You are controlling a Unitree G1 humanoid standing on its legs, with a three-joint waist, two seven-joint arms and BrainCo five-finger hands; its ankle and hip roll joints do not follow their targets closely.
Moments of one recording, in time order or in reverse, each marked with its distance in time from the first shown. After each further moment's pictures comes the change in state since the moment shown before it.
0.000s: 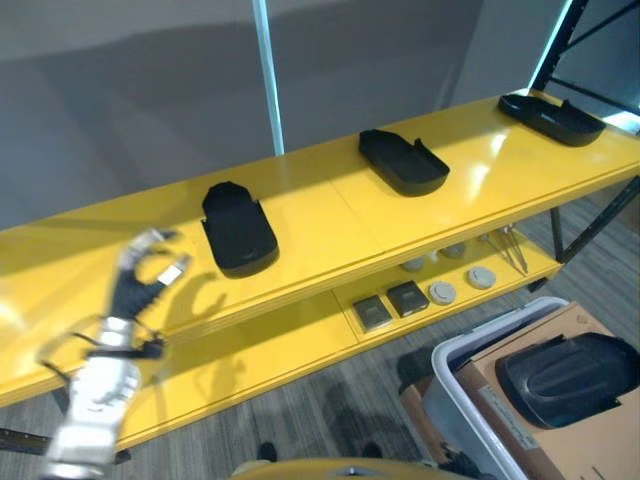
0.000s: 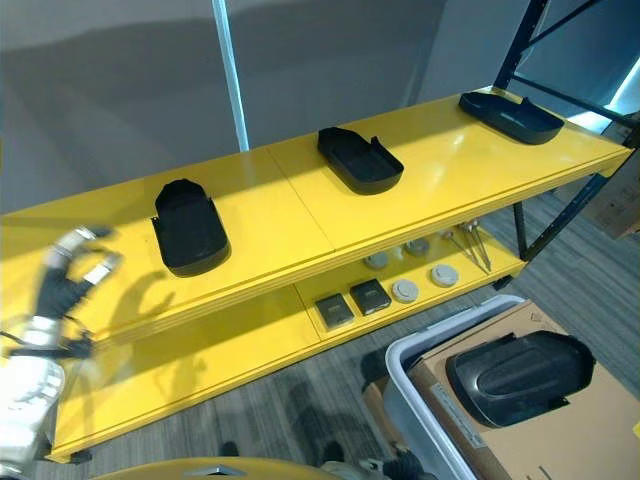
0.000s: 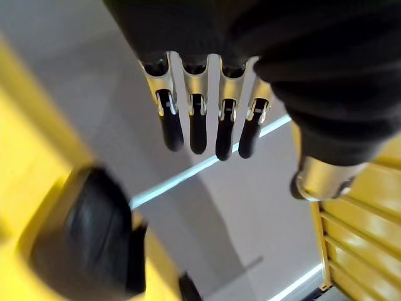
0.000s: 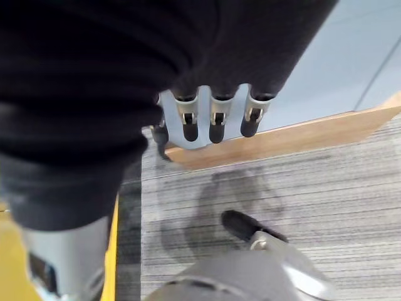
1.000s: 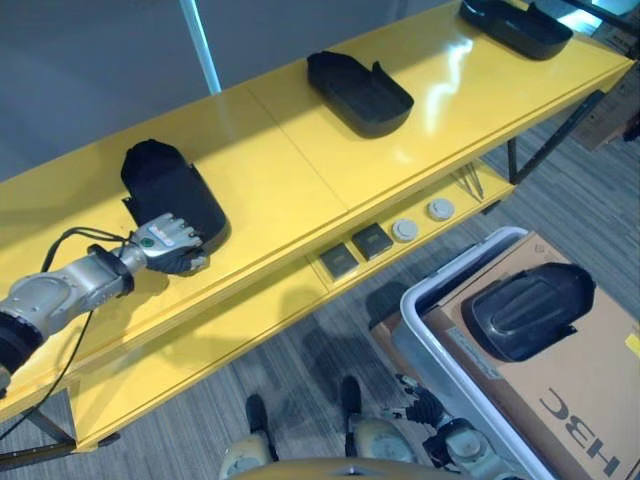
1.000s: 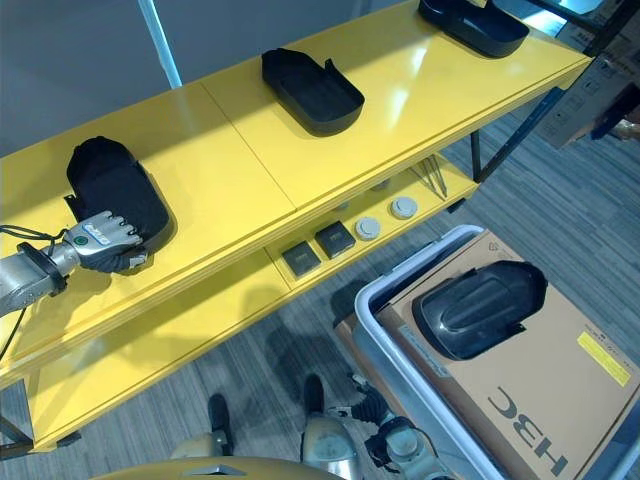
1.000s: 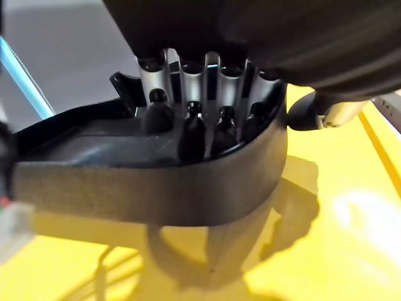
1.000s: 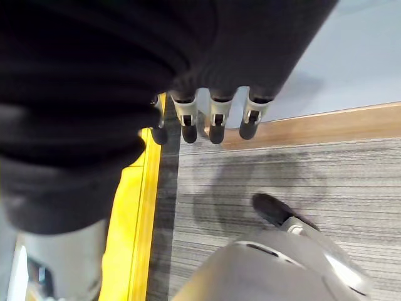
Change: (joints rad) left arm -0.848 0.790 -0.713 0.560 0.824 -0.099 0.132; right arm -0.031 -0.116 0.194 -0.249 0.006 -0.146 0.041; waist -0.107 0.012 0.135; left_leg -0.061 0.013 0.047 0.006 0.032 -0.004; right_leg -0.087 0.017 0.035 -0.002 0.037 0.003
